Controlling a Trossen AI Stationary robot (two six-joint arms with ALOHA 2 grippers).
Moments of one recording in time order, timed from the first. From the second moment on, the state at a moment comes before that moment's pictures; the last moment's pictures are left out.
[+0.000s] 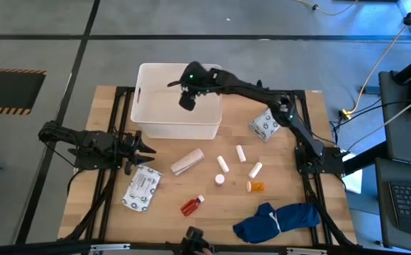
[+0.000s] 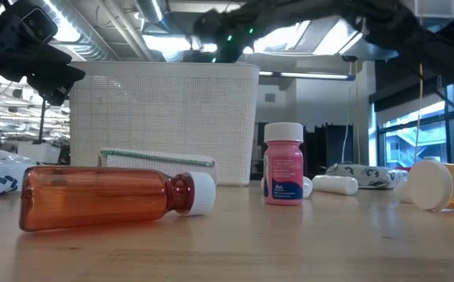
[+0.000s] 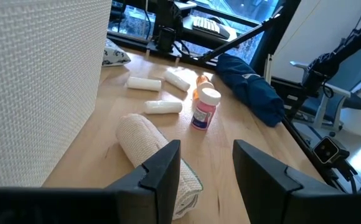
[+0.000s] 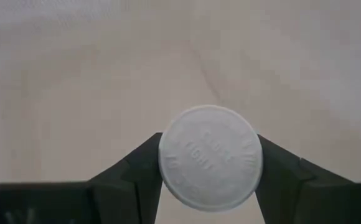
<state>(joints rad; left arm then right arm) -0.27 0.02 0.09 -0.24 -0.19 -0.34 -0.39 2.37 2.35 -0.73 0.07 -0.05</state>
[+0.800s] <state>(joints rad) -0.27 0.02 0.09 -0.24 -0.19 -0.34 -0.49 2.53 2.35 -0.72 0.06 0.16</state>
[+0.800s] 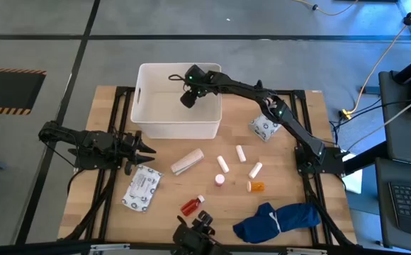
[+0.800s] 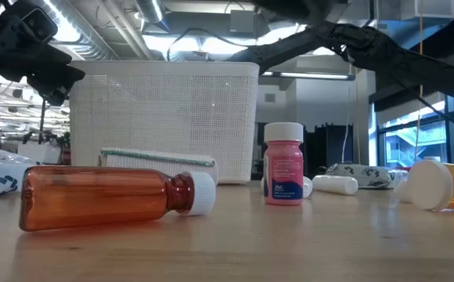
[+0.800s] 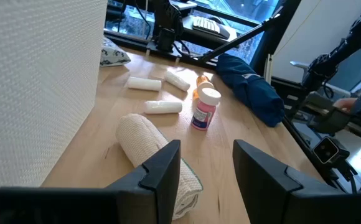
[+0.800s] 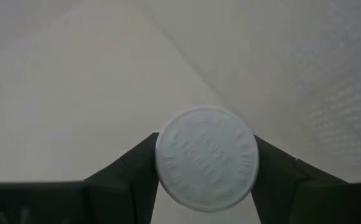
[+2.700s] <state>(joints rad) -0.27 0.02 0.09 -0.24 -0.22 -0.32 -0.13 1.82 2.35 -1.31 -0.06 0.03</state>
